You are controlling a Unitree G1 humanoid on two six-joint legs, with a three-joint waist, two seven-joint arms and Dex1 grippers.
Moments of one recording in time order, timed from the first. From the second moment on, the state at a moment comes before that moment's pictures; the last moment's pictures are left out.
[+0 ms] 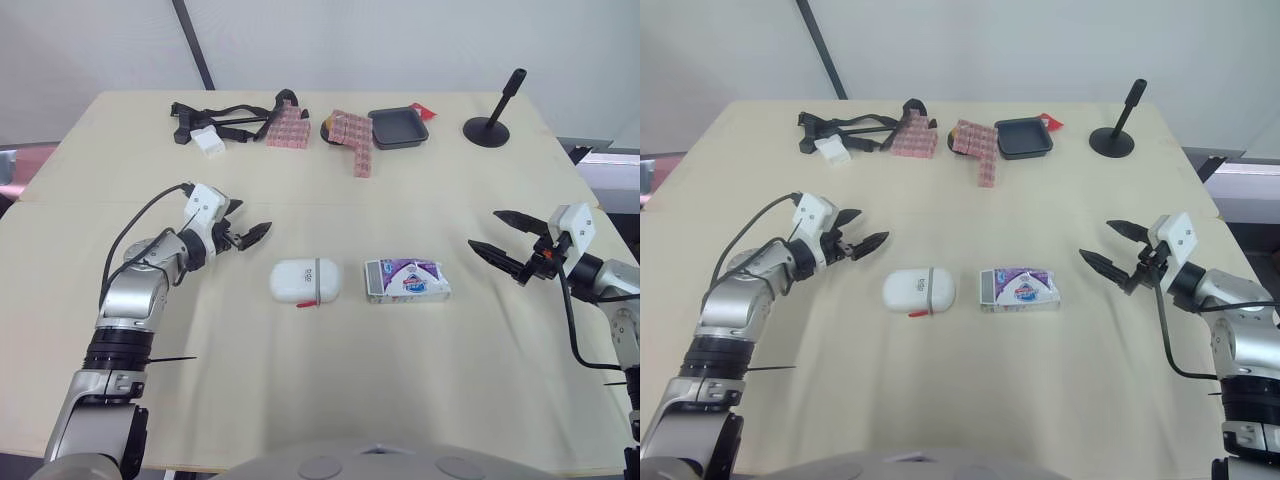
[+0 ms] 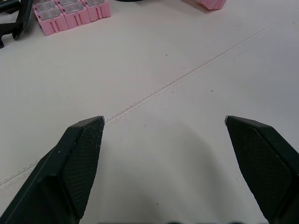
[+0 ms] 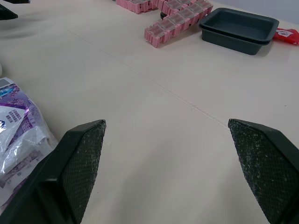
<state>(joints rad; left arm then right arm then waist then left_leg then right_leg) -0.35 0.48 0.05 0.16 -0.26 0.29 -0.73 -0.13 -0.67 -0.27 0.17 0.46 0.09 1.02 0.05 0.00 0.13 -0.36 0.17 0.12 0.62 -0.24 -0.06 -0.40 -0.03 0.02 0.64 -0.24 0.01</state>
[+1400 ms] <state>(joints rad) -0.26 0.68 0.07 0.08 -0.51 0.13 -1.32 -0.14 -0.71 -0.27 0.23 0.44 0.08 1.05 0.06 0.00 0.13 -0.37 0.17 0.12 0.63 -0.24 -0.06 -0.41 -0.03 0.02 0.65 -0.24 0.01</state>
